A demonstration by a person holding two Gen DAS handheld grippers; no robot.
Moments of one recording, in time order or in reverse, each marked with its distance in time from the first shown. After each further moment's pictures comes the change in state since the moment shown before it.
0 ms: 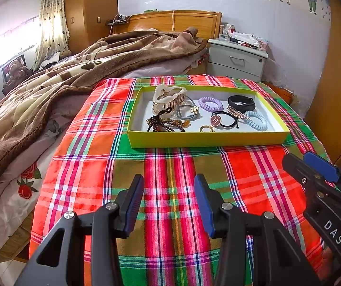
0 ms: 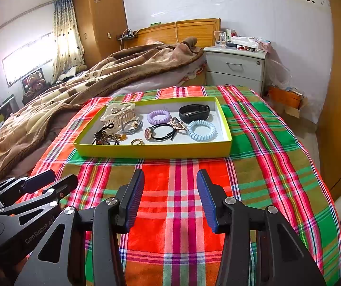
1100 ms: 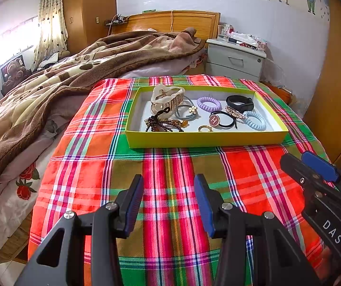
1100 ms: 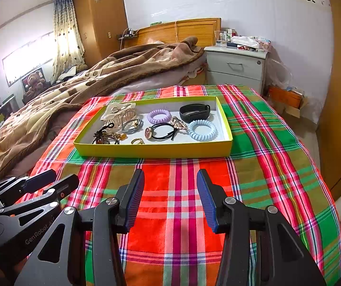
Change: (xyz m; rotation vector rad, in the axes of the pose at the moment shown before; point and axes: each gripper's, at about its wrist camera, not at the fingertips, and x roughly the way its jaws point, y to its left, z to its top) left arm -0.001 0.000 -0.001 0.002 -0.004 -0.006; right arm 0.002 -0.001 -0.001 -0.001 0.003 0.000
